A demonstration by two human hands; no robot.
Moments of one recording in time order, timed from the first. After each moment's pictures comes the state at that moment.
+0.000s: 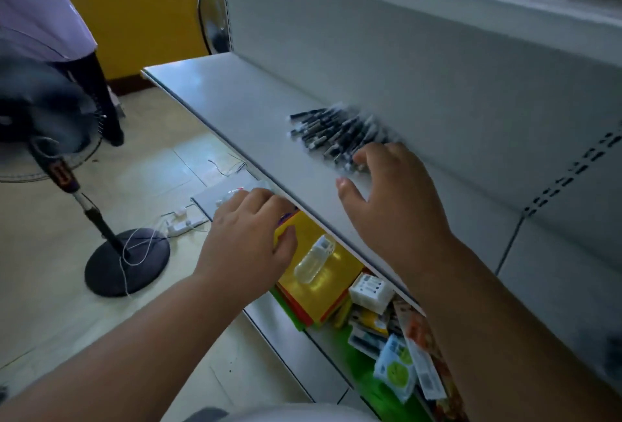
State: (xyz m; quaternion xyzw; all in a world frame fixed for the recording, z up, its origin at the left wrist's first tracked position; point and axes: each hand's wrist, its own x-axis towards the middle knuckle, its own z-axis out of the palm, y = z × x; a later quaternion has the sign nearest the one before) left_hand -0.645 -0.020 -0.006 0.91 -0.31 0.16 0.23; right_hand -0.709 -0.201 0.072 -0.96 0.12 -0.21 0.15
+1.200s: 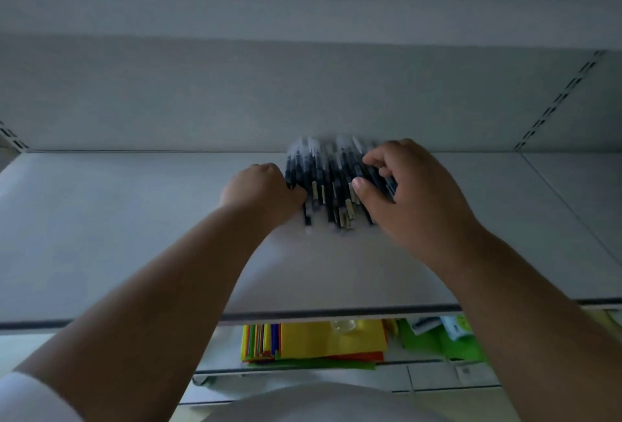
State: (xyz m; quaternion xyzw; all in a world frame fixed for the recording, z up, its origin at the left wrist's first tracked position) left_hand -0.286 -0.166 0.005 0.83 -0.53 -0.11 0.10; right_hand -0.499 -0.179 0.051 -0.85 0.43 -0.27 0.10
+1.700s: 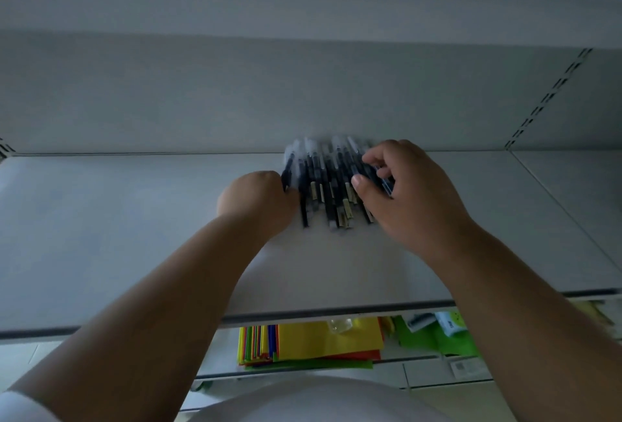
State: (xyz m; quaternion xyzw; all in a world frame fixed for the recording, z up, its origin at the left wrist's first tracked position) left_hand -0.289 -0.156 0.006 0.82 -0.55 -0.09 0.10; right_hand -0.497 -0.182 0.046 -0.84 0.45 -0.27 0.11
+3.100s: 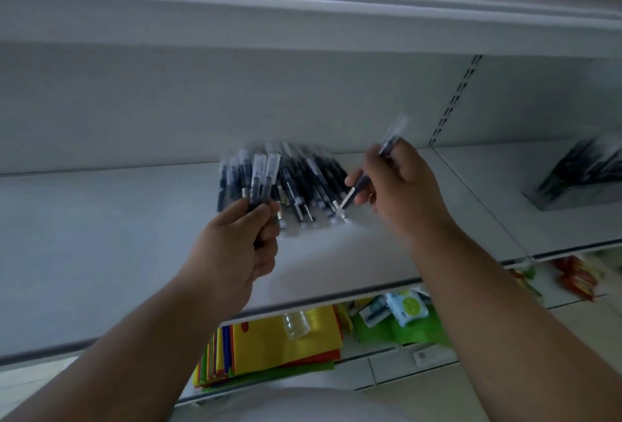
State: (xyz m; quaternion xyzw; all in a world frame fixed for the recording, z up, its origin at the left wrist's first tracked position) left_hand -0.373 -0.096 0.020 0.50 -0.28 -0.58 0.58; right_hand -0.560 -0.178 0.060 -0.65 0.51 -0.43 0.36
